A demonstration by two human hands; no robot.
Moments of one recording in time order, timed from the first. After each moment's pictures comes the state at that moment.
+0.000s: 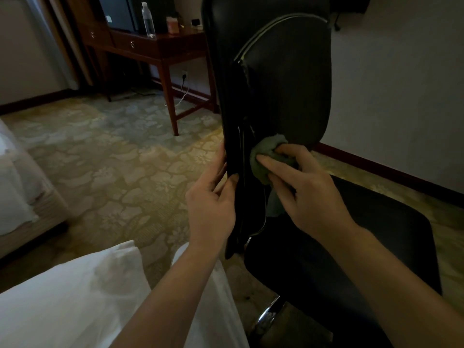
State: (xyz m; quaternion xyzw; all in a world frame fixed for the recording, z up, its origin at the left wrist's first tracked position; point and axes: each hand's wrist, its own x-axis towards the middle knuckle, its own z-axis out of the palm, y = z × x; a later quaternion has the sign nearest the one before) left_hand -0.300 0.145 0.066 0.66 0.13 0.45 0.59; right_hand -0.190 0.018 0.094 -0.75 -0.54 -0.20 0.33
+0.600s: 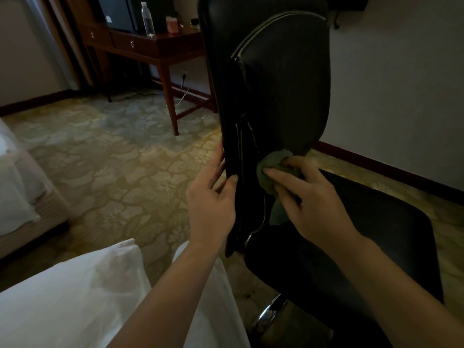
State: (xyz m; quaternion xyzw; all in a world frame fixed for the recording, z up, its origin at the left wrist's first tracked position) left_hand -0.299 0.144 0.063 0.66 0.15 0.44 0.58; right_hand -0.191 0.002 0.077 -0.76 -0.53 -0.17 0.34
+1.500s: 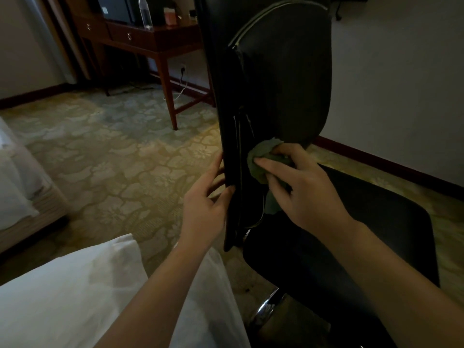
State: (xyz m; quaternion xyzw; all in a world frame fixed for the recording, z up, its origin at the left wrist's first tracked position) left_hand -0.308 0.161 0.033 0.71 0.18 0.35 0.58; right_hand -0.184 0.015 0.080 -0.74 -0.56 -0.19 0.31
